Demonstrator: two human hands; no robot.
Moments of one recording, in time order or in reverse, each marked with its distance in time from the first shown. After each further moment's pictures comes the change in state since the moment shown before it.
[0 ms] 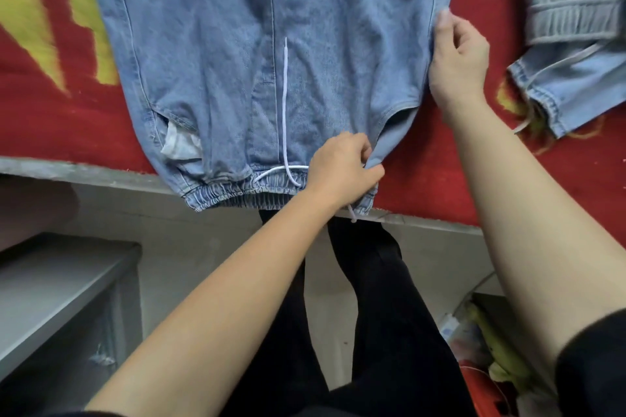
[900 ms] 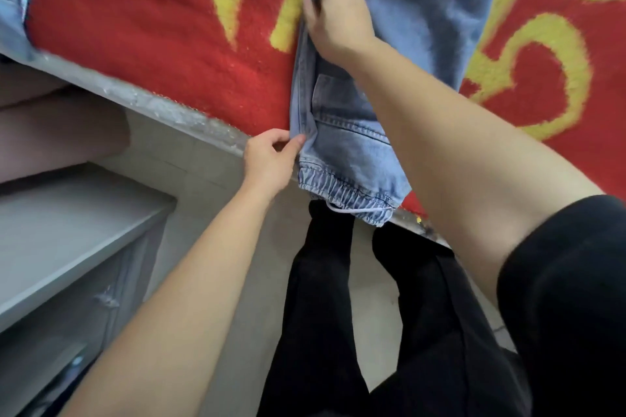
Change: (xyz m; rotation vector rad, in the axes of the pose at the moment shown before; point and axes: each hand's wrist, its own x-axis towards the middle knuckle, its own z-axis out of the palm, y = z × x) left_hand -0.071 -0.241 -0.140 -0.585 0.425 -0.543; right_hand -0.108 -0.180 0.321 -0.504 -0.601 -0.586
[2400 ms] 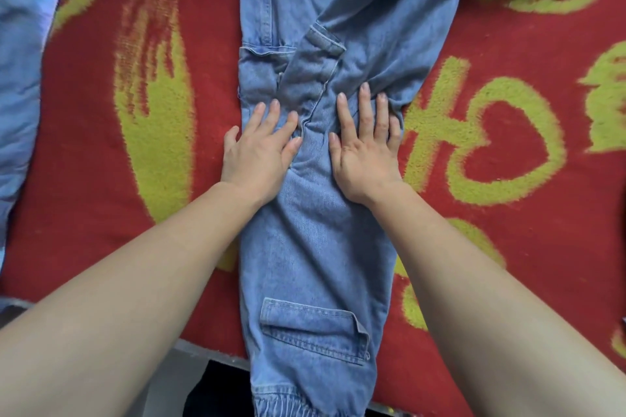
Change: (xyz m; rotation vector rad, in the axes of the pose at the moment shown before) left_hand 0.201 0.252 0.036 1.009 0.012 0.661; right_hand 0.086 0.116 -0.104 -0.373 0.110 0.173
